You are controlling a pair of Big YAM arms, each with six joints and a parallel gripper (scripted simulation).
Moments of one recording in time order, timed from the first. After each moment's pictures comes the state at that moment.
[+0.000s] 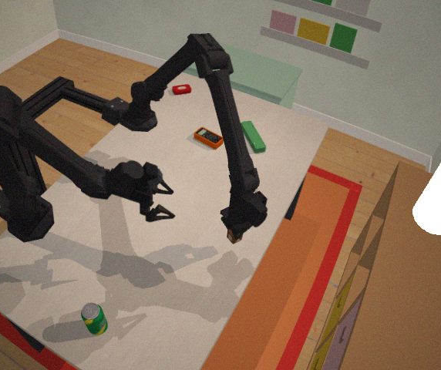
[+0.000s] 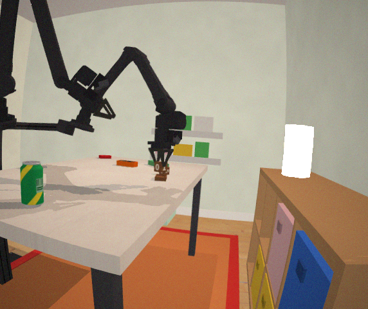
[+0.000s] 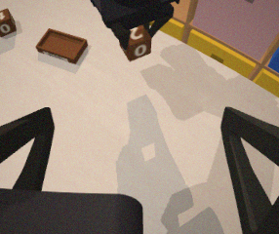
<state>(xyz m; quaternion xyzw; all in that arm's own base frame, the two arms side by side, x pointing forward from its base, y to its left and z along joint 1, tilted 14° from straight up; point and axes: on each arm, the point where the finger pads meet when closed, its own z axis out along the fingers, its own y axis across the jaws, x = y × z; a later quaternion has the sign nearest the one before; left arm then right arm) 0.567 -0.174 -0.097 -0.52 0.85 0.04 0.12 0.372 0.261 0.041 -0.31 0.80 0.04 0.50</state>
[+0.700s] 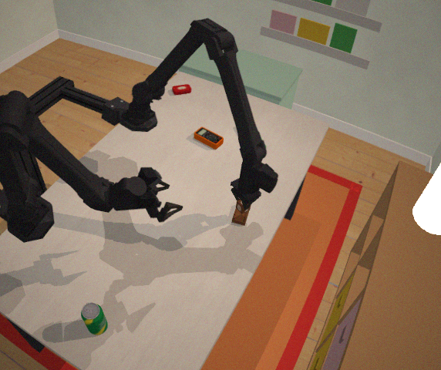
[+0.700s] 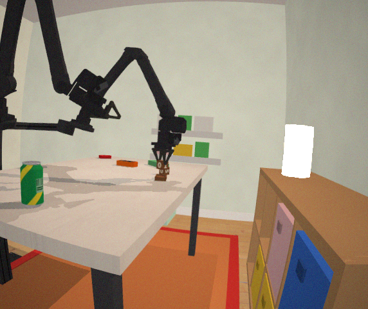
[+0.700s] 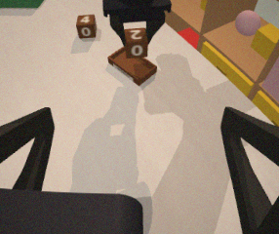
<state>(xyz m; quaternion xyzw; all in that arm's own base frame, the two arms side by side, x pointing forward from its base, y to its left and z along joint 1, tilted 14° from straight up) 0.530 -0.031 -0.085 -0.53 0.84 0.05 0.12 0.364 0.287 0.035 -0.45 0.72 0.16 0.50</state>
